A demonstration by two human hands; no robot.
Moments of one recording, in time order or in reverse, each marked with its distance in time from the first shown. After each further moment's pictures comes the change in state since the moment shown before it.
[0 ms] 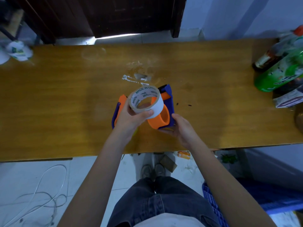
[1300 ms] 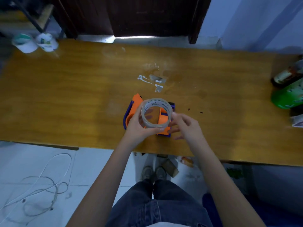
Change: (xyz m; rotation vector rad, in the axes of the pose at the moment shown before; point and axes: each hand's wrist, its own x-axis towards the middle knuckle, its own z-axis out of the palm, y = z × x) left_hand -0.028 -0.015 -0.010 0.349 0.113 0.110; right_hand -0.034 -0.027 0.037 -0.485 0.058 -0.154
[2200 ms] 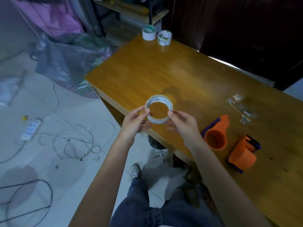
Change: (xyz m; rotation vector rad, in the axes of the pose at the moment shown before) left_hand -0.124 -0.033 -0.210 -0.458 0.729 -0.230; right_hand -0.008 -0.025 0.257 -0.084 -0.412 -0.028
